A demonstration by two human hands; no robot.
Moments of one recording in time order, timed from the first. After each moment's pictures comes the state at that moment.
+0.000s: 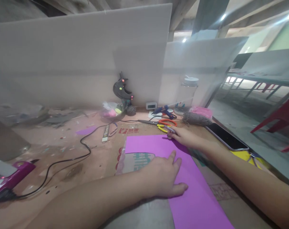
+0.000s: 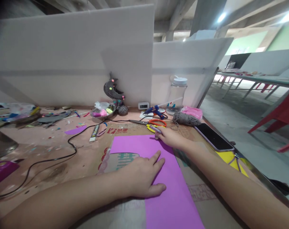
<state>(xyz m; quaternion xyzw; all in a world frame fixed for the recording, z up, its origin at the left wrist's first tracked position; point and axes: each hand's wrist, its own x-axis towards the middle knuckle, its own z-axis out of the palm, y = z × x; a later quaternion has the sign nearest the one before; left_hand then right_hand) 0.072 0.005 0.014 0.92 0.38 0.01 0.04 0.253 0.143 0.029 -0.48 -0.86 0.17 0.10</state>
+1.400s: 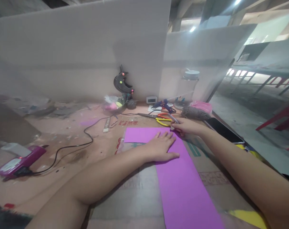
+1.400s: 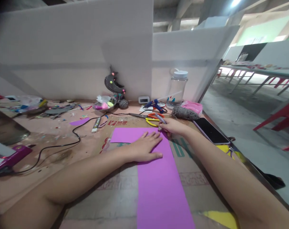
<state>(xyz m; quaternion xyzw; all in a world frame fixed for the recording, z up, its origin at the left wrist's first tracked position) 0.089 0.051 0.020 0.89 0.40 0.07 0.21 0.276 0.162 0.039 -0.50 -0.76 0.40 0.13</state>
